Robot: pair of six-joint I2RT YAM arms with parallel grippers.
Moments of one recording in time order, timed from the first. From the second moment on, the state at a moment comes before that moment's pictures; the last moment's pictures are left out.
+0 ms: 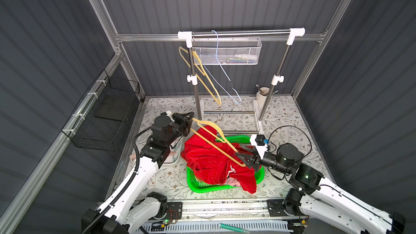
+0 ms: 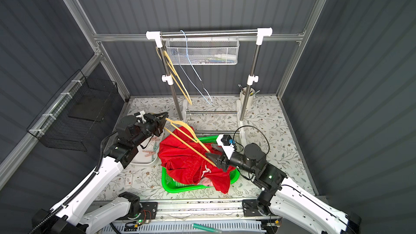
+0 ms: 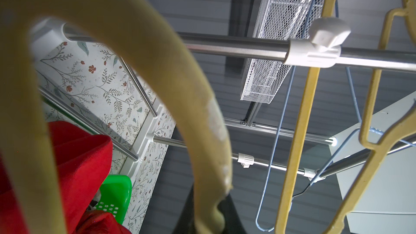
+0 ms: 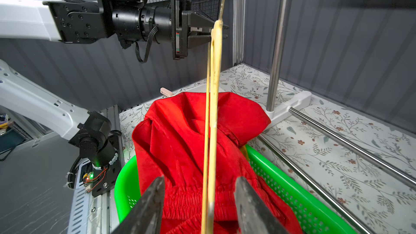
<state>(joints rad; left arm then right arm) -0.36 1.01 0.84 0.02 0.23 -1.61 0.84 0.65 0.57 -0.07 -0.25 0.07</state>
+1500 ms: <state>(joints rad) -0.31 0.98 0.84 0.08 0.35 -1.73 0.82 0.59 0.56 -0.10 -0.28 0.08</state>
